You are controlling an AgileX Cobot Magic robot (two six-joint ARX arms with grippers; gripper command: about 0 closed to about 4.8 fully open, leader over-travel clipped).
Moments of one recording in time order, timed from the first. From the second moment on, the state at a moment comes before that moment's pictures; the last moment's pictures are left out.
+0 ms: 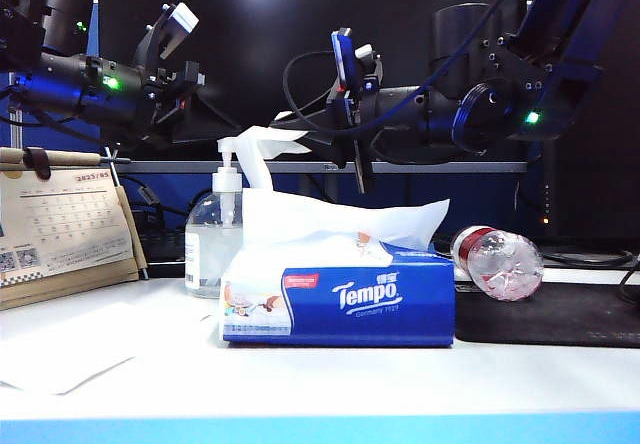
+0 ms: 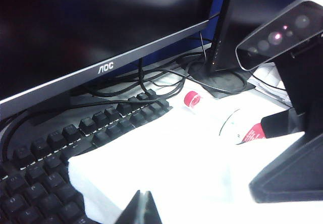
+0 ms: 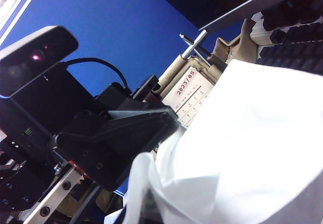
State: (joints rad) left arm -0.23 1.74 0.96 0.58 0.68 0.03; right arm 0.43 2.02 1.14 0.95 -0.84 0.92
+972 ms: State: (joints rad) left arm -0.30 1.79 0.97 0.66 0.56 0.02; right arm 0.42 2.02 1.14 0.96 -0.86 0.92
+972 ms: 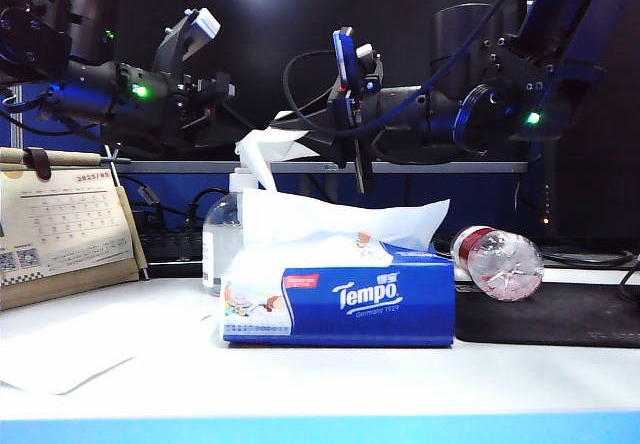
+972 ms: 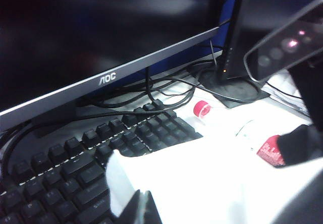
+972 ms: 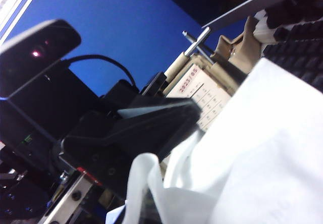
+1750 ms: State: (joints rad) left arm -0.29 1.83 0.97 0.69 0.56 0.00; right arm 0.42 2.02 1.14 0.98 -0.89 0.95
